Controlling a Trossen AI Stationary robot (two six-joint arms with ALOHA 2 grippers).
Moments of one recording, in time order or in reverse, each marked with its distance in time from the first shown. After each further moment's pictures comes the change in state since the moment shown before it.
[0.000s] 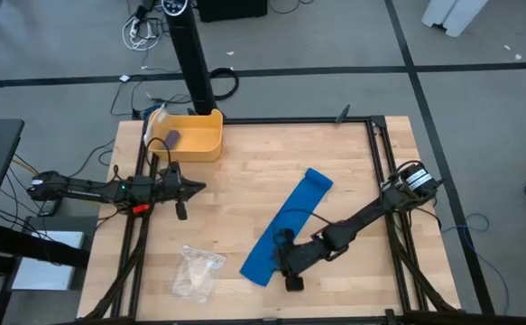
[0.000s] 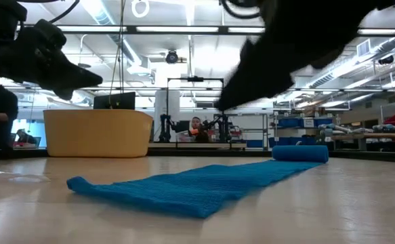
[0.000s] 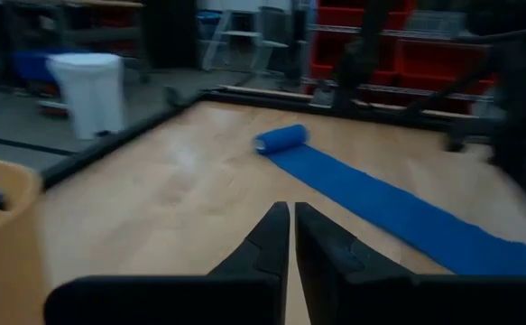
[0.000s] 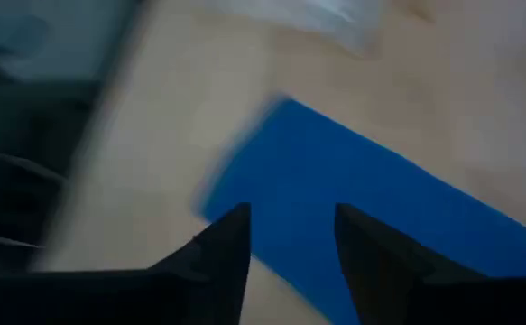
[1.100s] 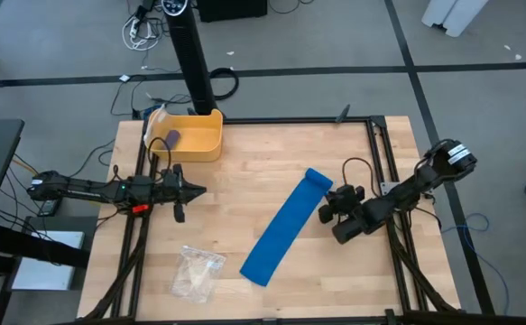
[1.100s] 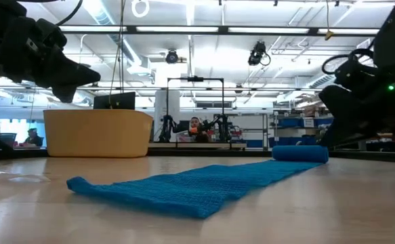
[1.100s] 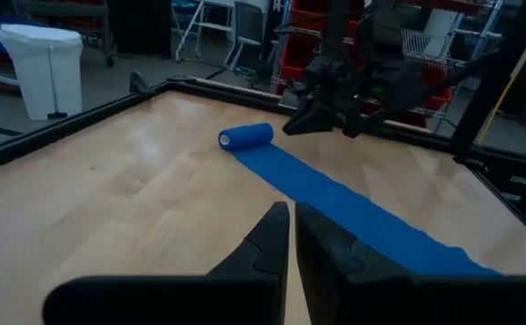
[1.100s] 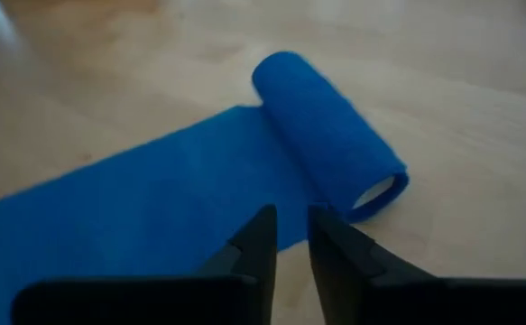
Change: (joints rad) left arm 0.000 0.000 0.000 0.009 0.065 -0.104; right arm -0.015 -0.442 -0.674 -0.367 0.730 1.161
